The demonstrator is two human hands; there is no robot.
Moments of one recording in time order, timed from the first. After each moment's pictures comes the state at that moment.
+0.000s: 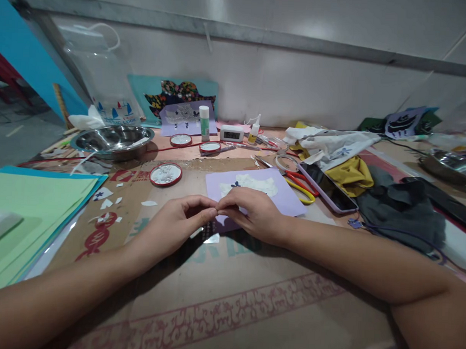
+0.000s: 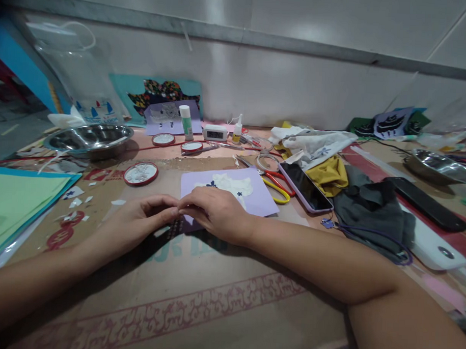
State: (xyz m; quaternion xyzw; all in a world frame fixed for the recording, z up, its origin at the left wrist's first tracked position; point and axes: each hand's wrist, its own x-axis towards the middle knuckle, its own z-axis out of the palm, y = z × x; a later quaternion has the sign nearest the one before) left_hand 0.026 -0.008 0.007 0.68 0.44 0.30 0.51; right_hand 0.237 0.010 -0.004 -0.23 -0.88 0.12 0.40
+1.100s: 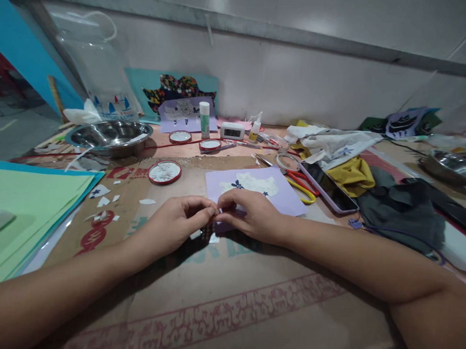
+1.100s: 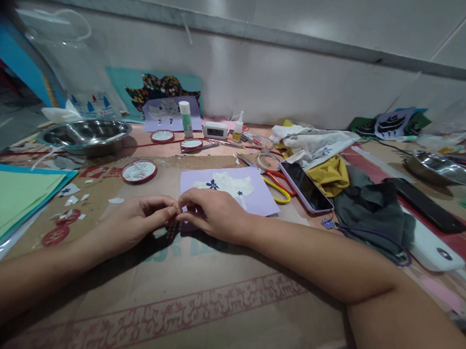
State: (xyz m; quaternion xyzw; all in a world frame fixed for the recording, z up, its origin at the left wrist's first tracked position) left_hand 0.024 -0.007 0.008 0.68 0.44 0.27 0.52; right_hand 0.237 0.009 -0.002 -0.28 -0.88 0.19 0.33
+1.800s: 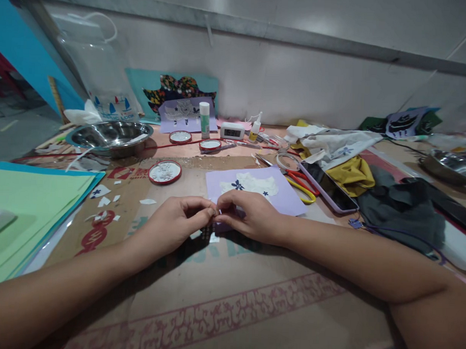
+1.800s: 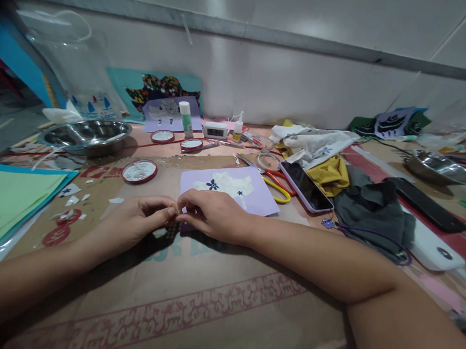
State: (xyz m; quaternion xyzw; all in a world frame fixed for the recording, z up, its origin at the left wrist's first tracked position) left_hand 0.022 -0.008 0.009 0.69 0.46 0.27 0.49; right_hand 0.236 0.007 -0.001 -0.29 -0.89 0.19 0.30
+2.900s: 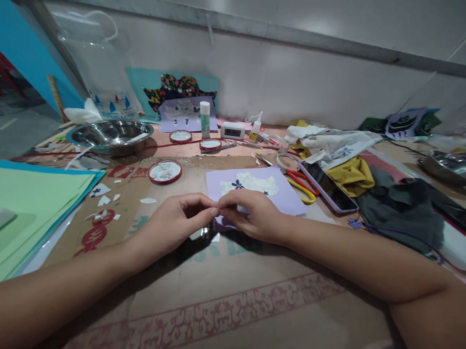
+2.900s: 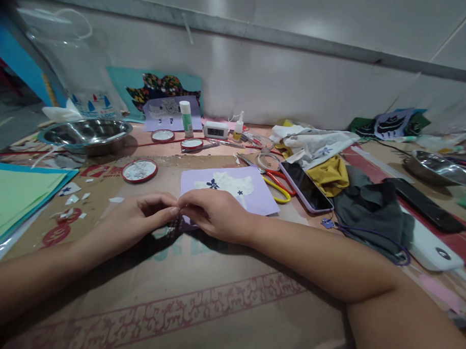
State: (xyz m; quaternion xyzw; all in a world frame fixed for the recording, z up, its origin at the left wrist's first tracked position) left_hand 0.025 -0.008 0.009 0.69 0.44 0.31 0.48; right_hand 0.237 0.006 0.000 -0.25 -0.88 0.17 0.36
